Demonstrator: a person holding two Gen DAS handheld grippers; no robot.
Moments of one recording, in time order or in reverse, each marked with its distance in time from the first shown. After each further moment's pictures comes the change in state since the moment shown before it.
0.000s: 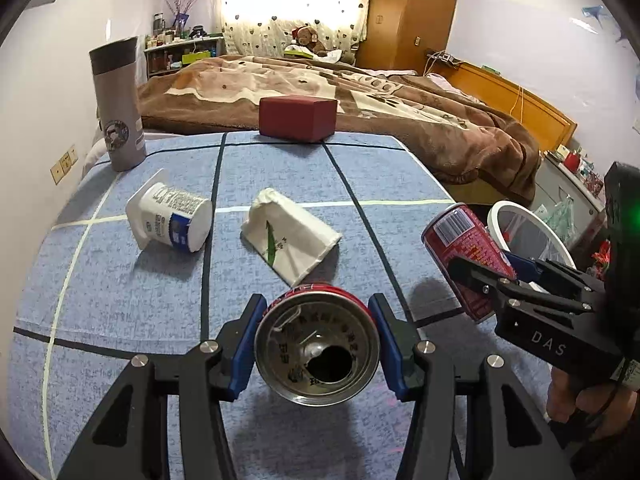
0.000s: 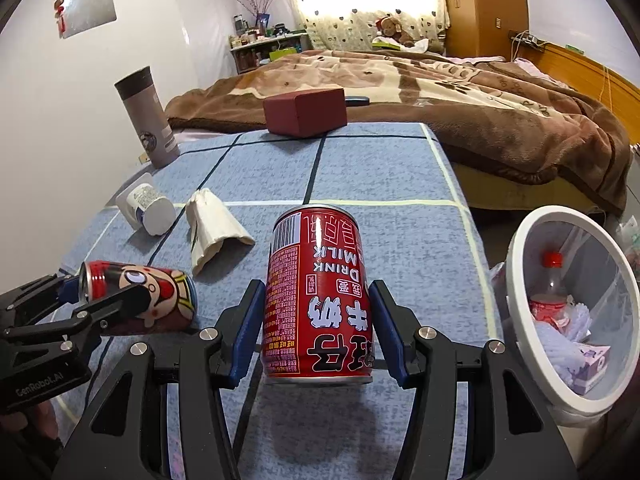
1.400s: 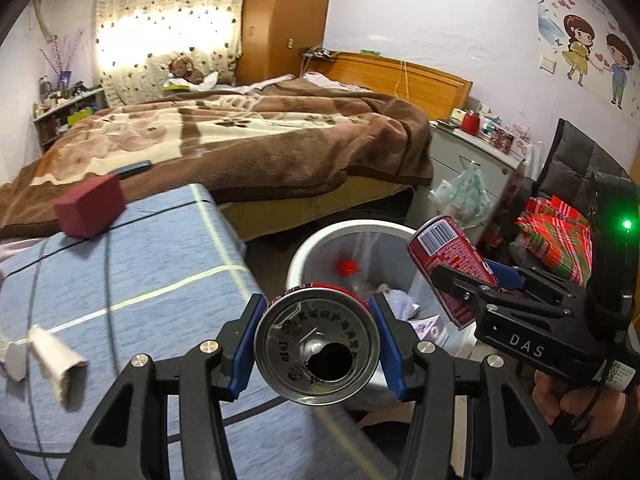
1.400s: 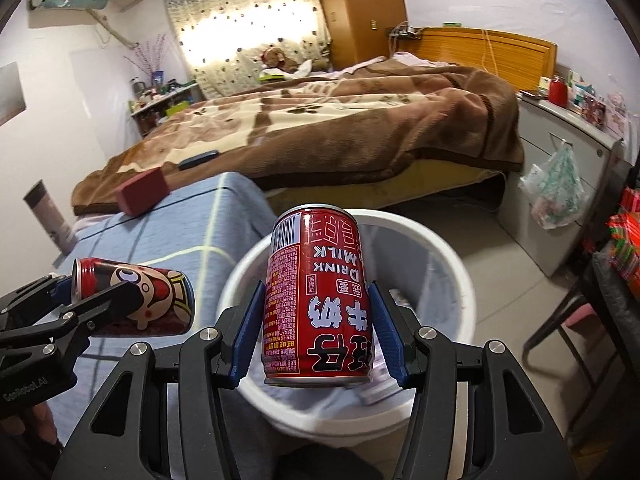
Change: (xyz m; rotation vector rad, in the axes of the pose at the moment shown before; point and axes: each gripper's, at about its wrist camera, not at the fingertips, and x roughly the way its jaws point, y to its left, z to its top) left arm 0.037 -0.226 0.054 0.260 -0.038 -0.273; right arm -0.072 -0.181 -0.009 0.245 -0.105 -0.239
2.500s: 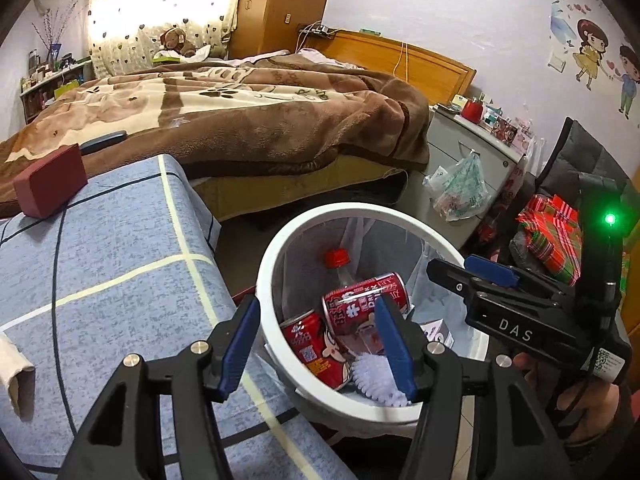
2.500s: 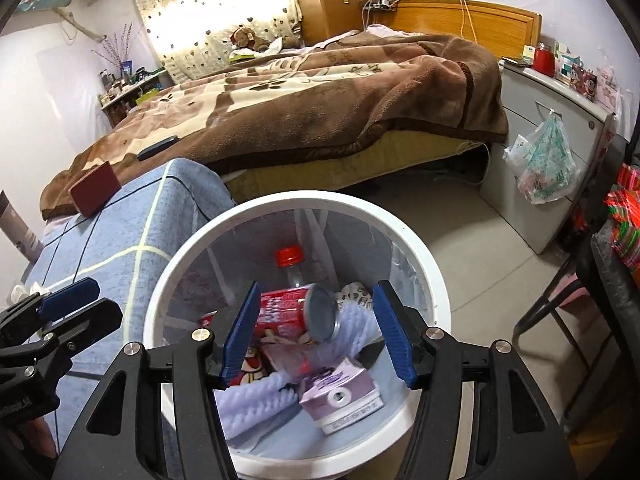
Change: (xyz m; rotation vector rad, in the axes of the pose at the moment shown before) left arm 0.048 -0.006 0.000 -0.048 0.075 -0.045; right arm 0.031 -0.037 0.003 0.054 0.078 -0.051
